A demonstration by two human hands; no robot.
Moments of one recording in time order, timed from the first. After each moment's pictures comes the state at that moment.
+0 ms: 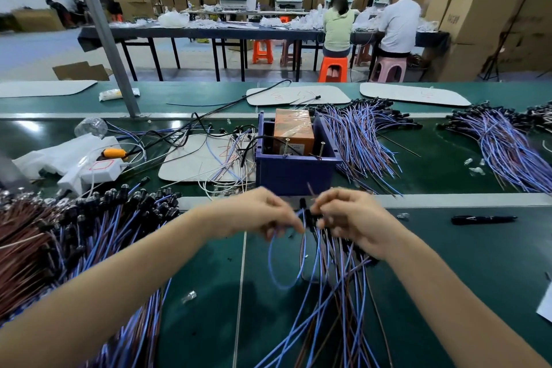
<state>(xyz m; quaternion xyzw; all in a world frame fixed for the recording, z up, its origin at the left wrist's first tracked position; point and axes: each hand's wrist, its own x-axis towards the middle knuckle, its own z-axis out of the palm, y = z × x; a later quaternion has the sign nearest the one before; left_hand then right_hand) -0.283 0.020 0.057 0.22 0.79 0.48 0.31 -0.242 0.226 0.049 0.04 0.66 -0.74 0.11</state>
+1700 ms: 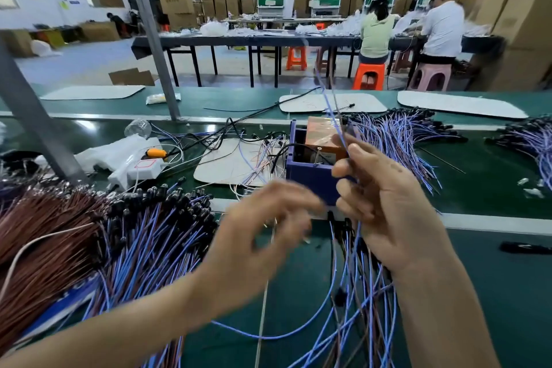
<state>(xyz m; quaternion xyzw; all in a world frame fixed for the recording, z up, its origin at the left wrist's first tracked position) -0.181 0.000 0.100 0.38 0.76 0.49 -0.21 -0.206 0.173 0.129 -0.10 0.47 -0.88 0.03</state>
